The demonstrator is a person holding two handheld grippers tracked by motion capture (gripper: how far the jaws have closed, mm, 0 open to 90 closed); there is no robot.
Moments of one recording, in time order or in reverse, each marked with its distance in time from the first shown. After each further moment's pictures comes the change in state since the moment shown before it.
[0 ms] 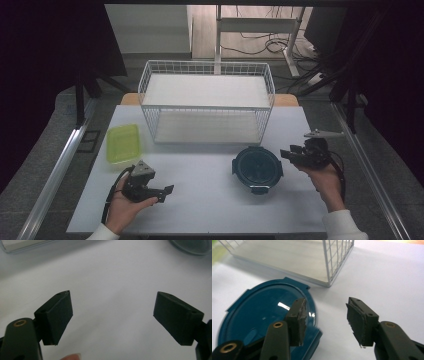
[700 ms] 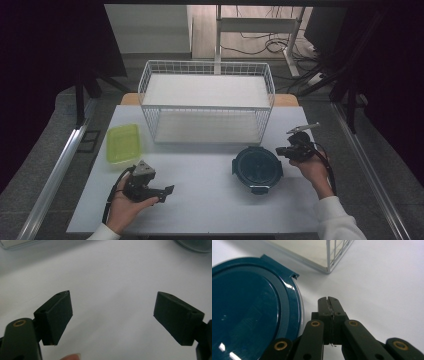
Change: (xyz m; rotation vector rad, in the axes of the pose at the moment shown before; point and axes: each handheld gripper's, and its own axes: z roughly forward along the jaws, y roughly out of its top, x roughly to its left) left arm 0.000 -0.001 0.004 0.014 0.001 -0.009; right arm -0.011 0.010 0.053 0.202 0.017 -0.106
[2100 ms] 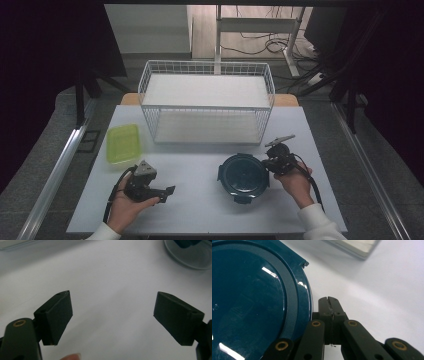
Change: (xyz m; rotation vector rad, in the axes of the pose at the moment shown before) left arm -0.001 0.002 0.001 0.008 -0.009 0.016; right arm 0.077 -0.004 0.011 0.090 -0.088 -0.038
